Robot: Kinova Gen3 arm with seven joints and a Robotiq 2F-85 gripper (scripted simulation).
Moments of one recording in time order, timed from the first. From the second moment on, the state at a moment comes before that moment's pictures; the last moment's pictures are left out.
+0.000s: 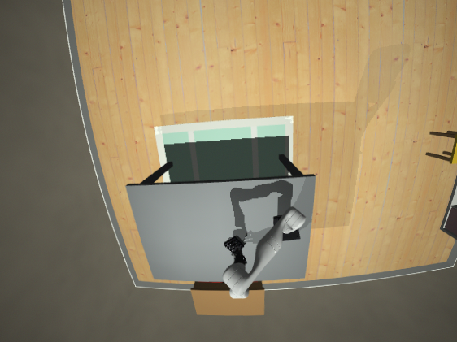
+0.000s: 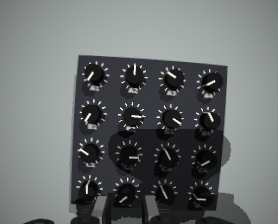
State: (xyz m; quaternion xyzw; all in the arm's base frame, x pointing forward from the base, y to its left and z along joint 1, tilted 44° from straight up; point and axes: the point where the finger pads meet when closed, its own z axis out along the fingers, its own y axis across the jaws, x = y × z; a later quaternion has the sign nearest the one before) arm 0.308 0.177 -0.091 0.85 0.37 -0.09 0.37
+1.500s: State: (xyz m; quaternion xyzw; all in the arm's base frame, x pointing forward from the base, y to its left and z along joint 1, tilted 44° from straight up) arm 0.304 0.189 -0.079 0.50 0.78 -0.28 0.26
